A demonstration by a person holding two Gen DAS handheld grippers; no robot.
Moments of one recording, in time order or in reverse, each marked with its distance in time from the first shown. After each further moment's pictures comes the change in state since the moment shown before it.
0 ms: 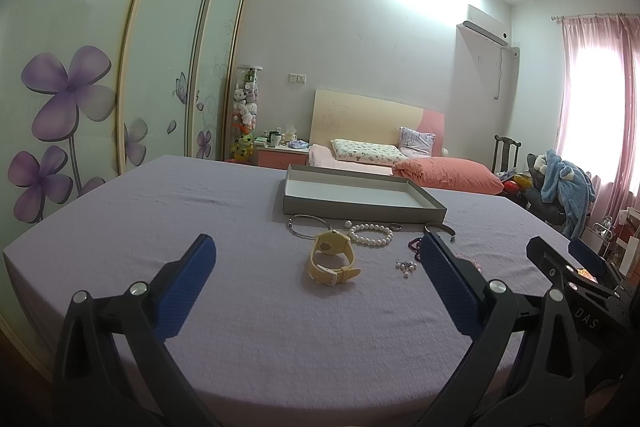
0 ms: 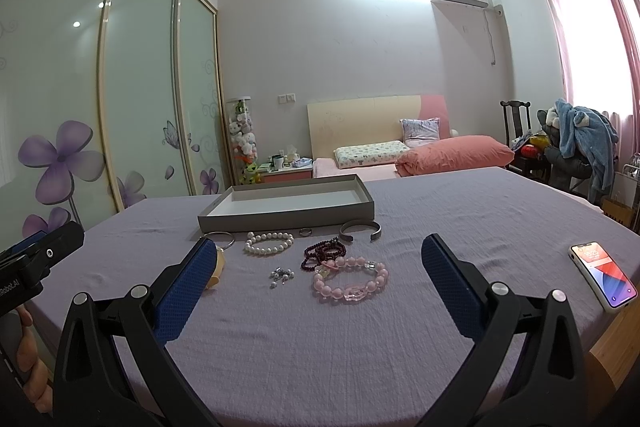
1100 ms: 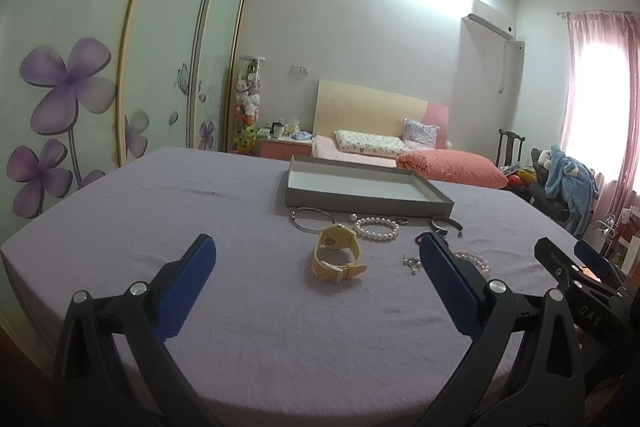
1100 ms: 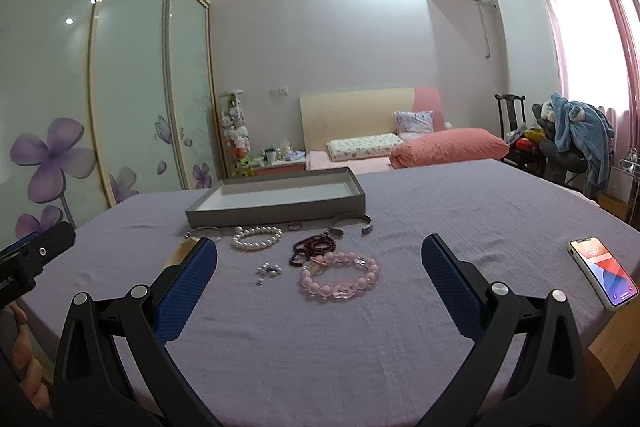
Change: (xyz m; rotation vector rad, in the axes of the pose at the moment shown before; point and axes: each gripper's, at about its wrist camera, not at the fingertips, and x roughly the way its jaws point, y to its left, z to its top) left arm 0.012 0.002 0.004 -0.004 0.041 0.015; right arm 0.017 -0.012 -0.012 0.011 0.037 -0.028
